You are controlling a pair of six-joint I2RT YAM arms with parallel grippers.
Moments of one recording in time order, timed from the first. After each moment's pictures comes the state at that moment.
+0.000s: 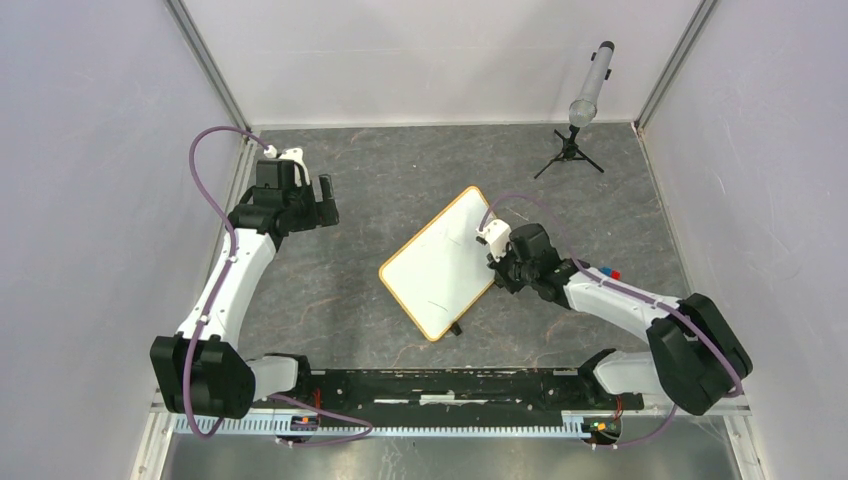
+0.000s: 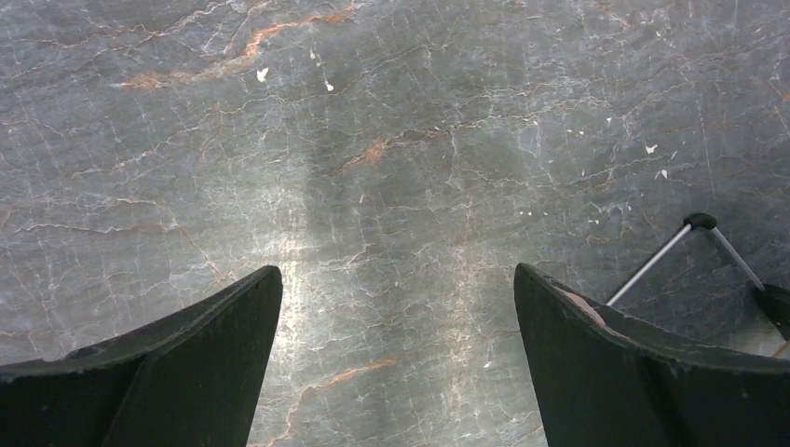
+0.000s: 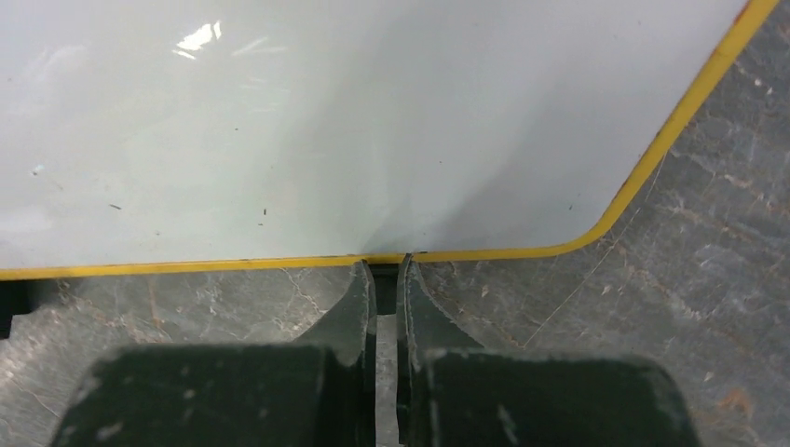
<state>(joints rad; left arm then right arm) -0.09 1.23 1.09 -0.63 -0.01 -0.21 0.58 1.30 0.58 -0.11 -0.12 -0.23</state>
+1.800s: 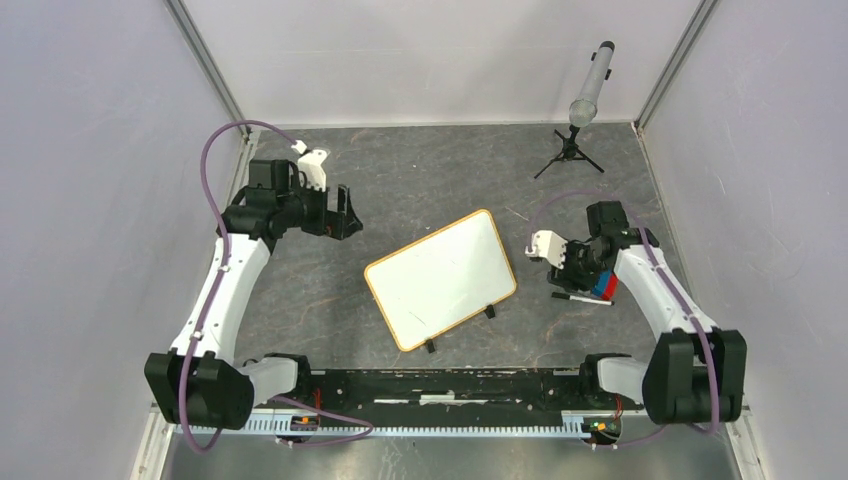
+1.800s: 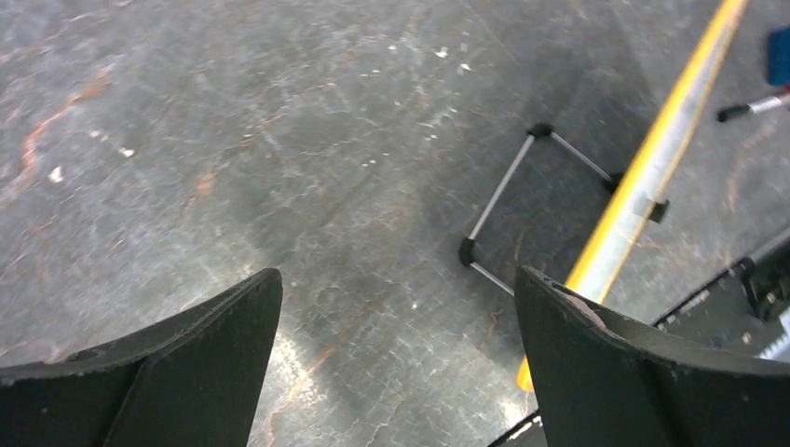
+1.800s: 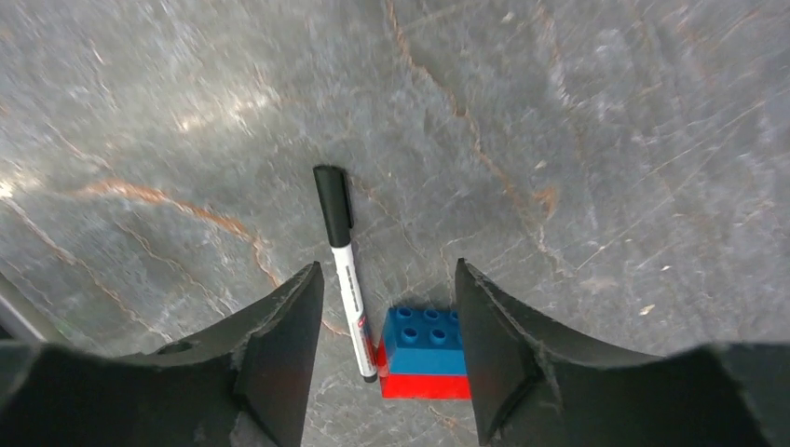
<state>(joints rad) -0.09 1.18 1.13 -0.71 0.43 0.05 0.05 1.19 0.80 -0.86 -0.34 -1.21</state>
